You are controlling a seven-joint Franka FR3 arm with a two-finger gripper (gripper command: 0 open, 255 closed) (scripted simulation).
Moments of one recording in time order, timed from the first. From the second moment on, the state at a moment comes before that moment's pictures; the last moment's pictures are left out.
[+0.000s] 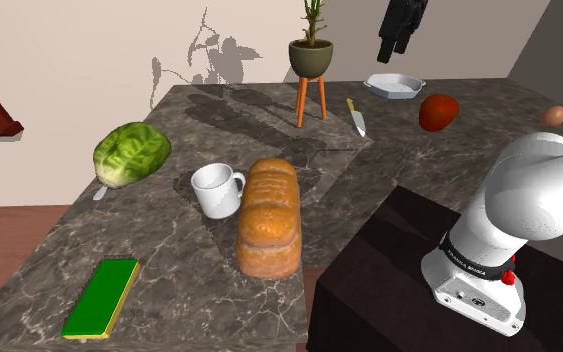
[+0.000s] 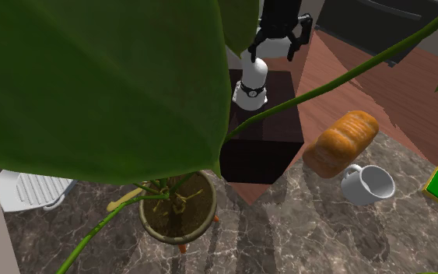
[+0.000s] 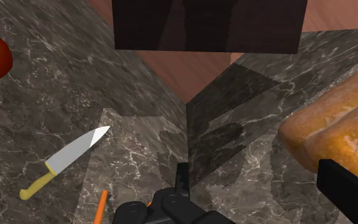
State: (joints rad) arm 0.01 -0.83 -0.05 -2.27 0.00 1.54 -0.10
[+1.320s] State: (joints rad) arm -0.11 -0.22 -0.20 -2.05 -0.04 1.81 -0.05
